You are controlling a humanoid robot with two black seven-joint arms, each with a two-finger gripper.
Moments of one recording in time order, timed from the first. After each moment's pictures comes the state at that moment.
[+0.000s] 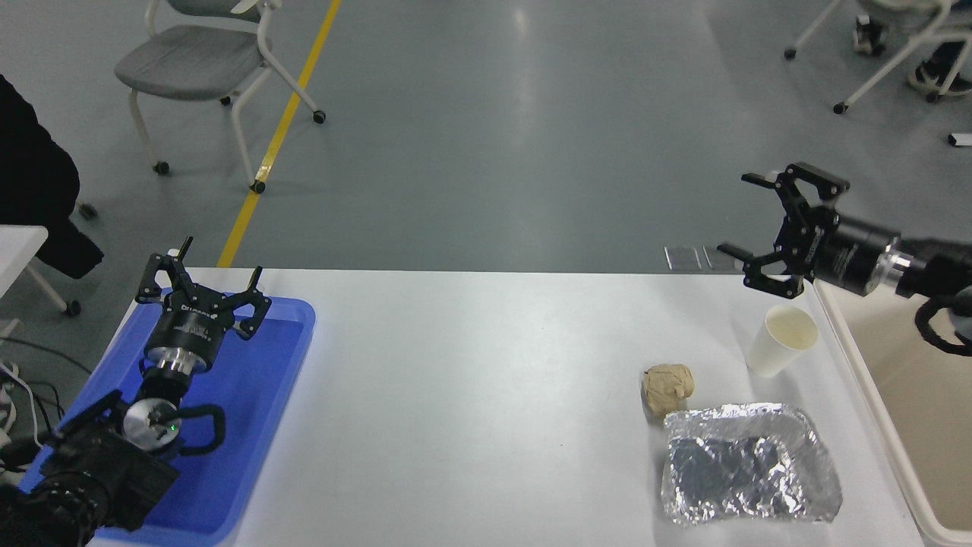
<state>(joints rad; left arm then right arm) -0.64 0.20 -0.88 -0.20 -0.21 -0.79 -0.30 0.99 -0.90 0.25 1.01 -0.21 0.72 -0.06</state>
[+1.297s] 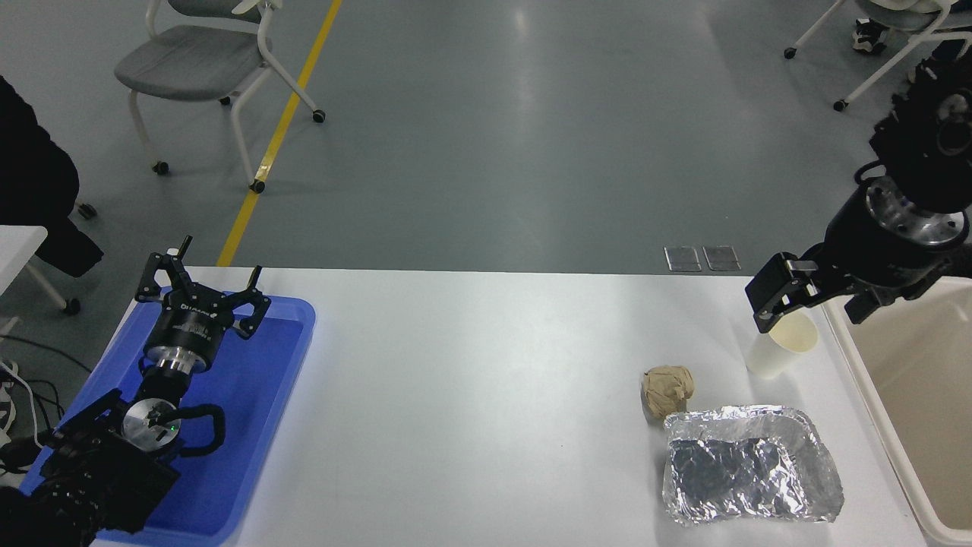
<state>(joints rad) -0.64 0.20 -0.88 -0.20 -0.21 -0.79 -0.30 2.35 -0.45 -1.28 1.56 -0.24 0.78 -0.11</state>
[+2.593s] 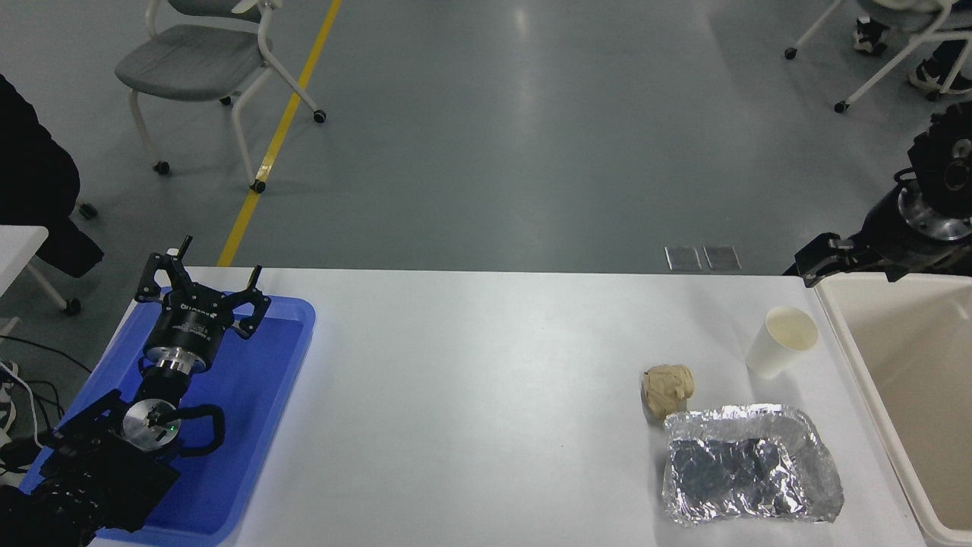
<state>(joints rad) -0.64 0.20 -0.88 -0.20 -0.21 -0.79 -0.30 1.56 -0.65 -0.82 0.89 -0.79 0.64 -0.10</state>
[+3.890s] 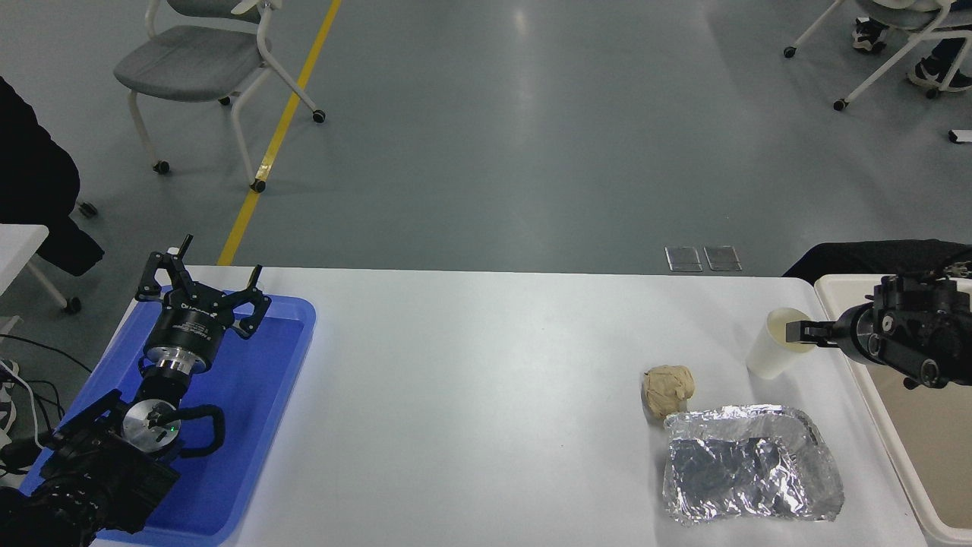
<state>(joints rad) -0.64 0.20 -0.88 -0.19 -0.21 -0.79 -0.30 1.05 -0.48 -0.58 0.54 -0.82 0.24 -0.10</state>
